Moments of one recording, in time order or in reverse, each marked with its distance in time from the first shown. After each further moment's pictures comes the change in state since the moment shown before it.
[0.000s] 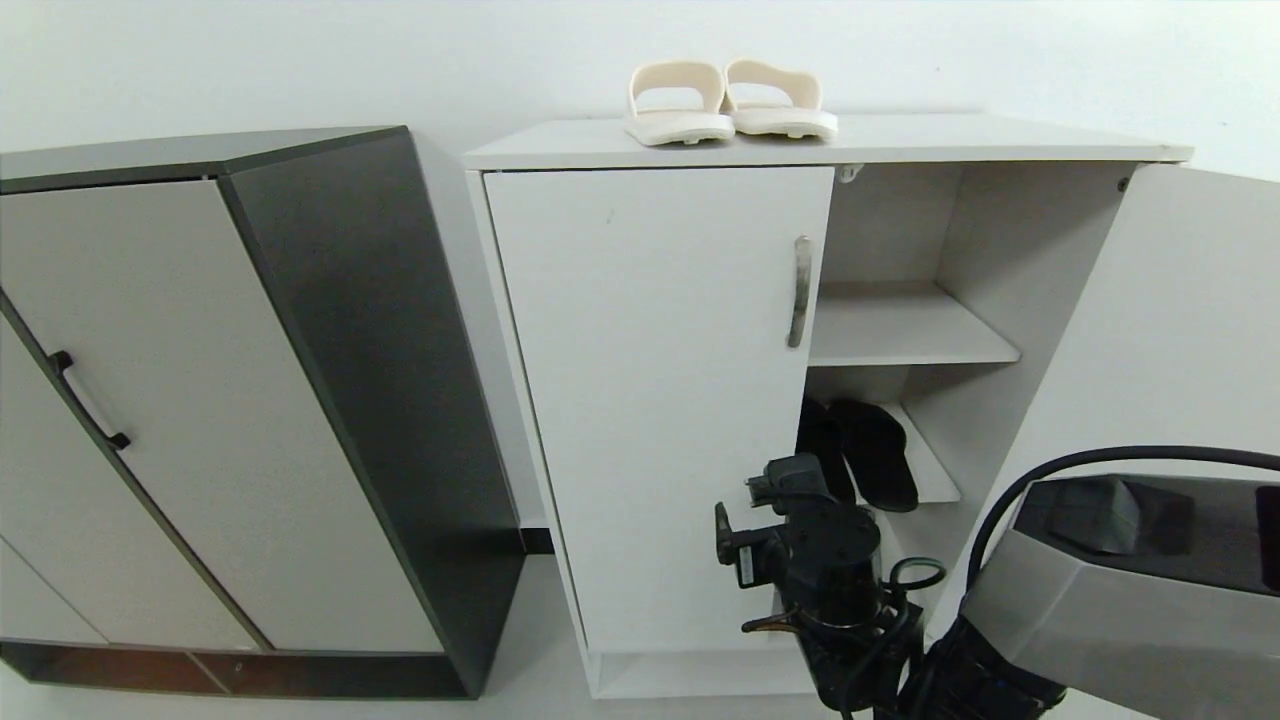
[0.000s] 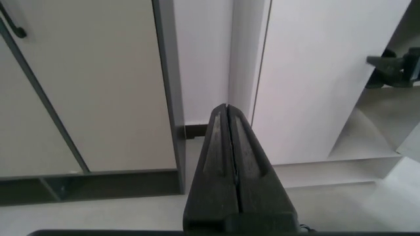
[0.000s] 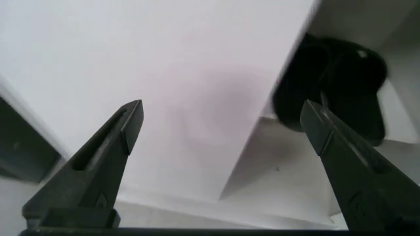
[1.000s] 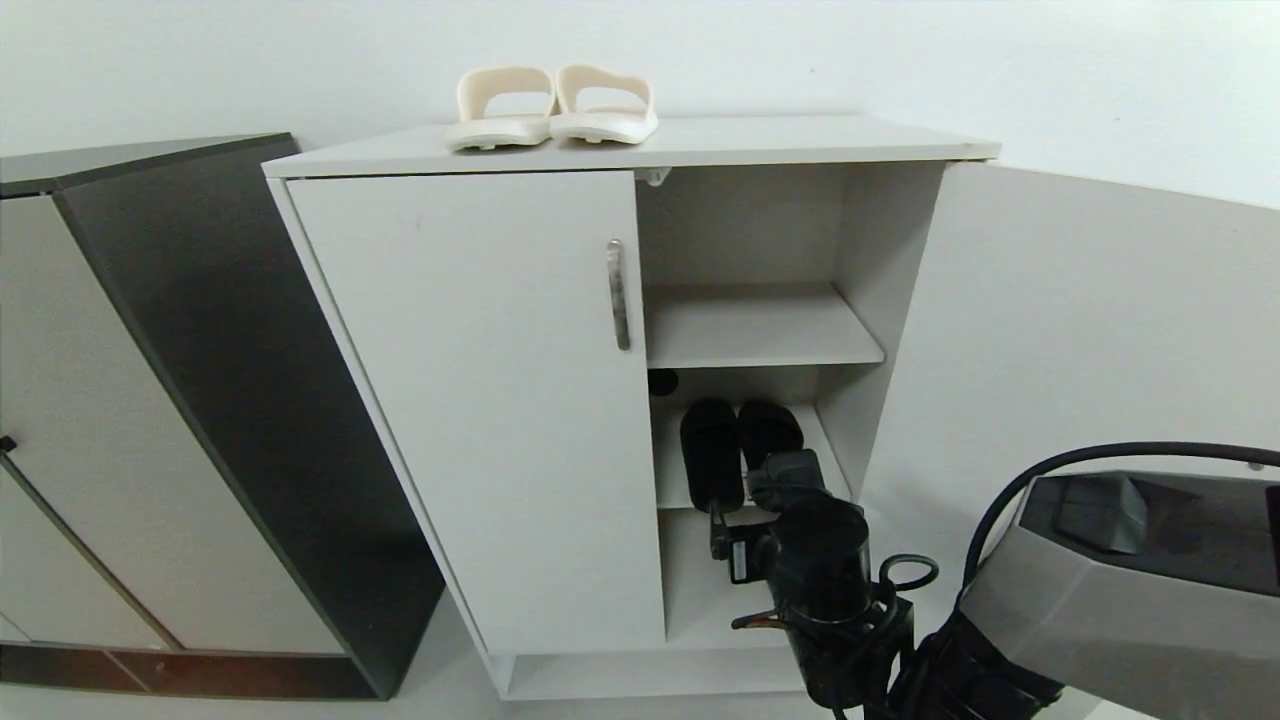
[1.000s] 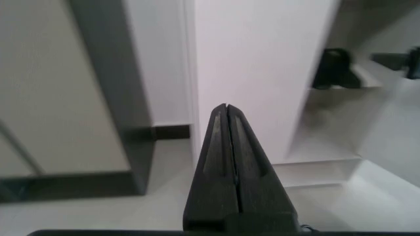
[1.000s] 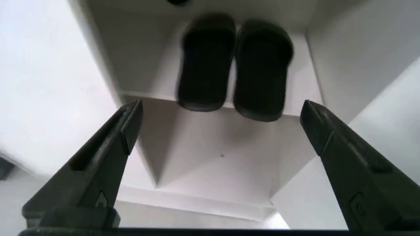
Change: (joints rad) left arm 0.000 0.000 0.000 0.001 0.000 0.001; right arm 0.016 -0.009 -0.033 0.052 -0.027 0.056
